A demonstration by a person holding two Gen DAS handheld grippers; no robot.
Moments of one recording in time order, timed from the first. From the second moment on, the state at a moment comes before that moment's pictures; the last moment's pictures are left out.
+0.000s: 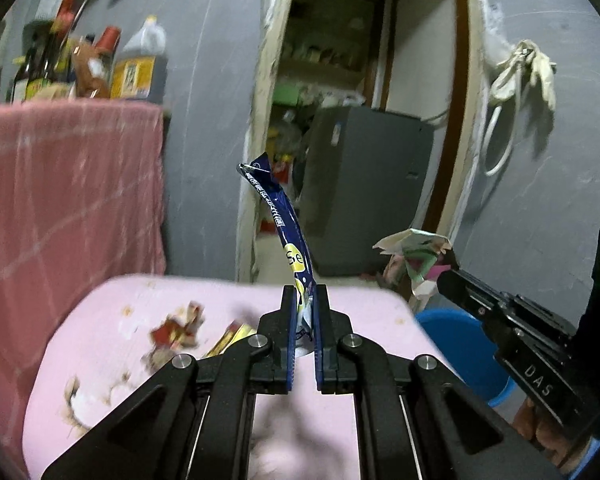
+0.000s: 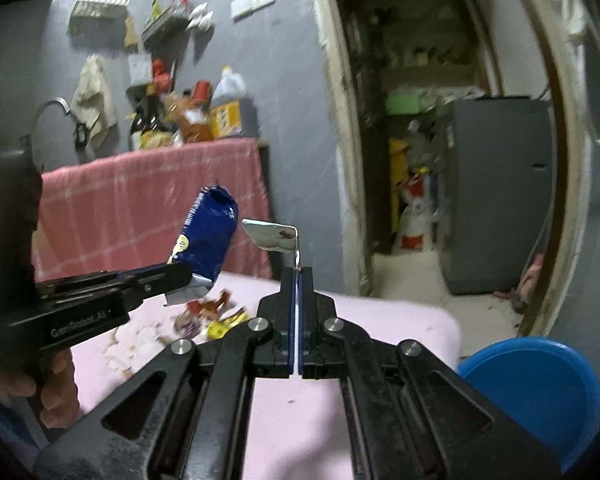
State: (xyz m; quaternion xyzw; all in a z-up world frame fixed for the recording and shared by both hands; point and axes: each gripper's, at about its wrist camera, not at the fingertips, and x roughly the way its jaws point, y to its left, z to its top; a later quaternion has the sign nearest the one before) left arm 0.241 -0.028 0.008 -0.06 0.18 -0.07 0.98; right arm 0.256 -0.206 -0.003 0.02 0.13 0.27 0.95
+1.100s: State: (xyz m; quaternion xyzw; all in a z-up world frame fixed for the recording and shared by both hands) left arm 0.308 -0.200 0.007 -0.02 0.22 -0.26 0.94; right arm 0.258 -0.388 -0.013 0.12 0.14 0.02 0.98
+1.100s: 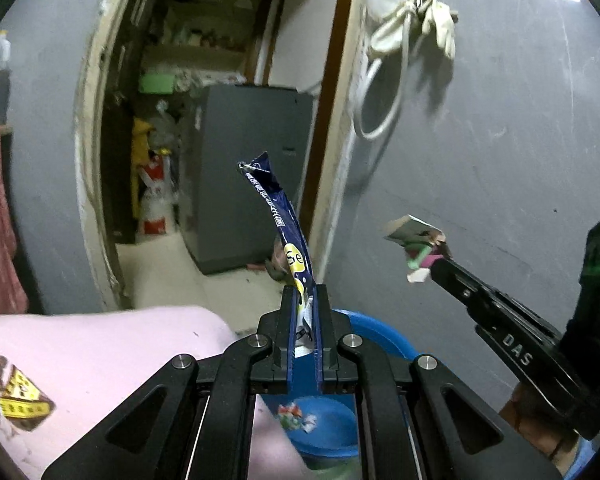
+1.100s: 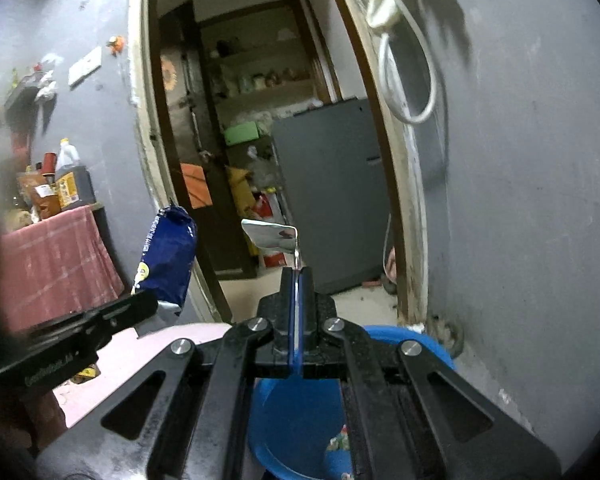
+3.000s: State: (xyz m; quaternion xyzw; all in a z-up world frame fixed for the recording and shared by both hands) left arm 0.308 -0.115 0.015 -0.07 0.24 -0.11 0.96; right arm 0.273 -0.347 -0.008 0.14 0.14 0.05 0.98
